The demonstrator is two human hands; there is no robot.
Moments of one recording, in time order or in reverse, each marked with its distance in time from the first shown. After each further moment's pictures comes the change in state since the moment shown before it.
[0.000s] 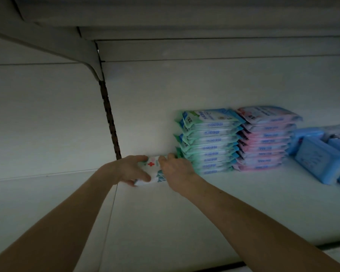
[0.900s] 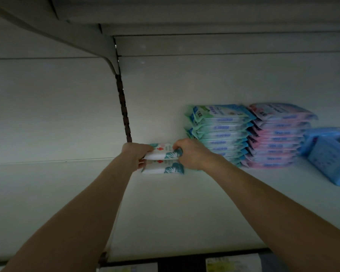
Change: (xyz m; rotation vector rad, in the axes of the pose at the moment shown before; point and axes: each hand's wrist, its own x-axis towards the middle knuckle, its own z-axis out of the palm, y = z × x) left_hand -0.016 0.013 0.006 -0.761 0.449 -0.166; right_hand -0.002 0.025 -0.026 0.536 -0.001 0.064
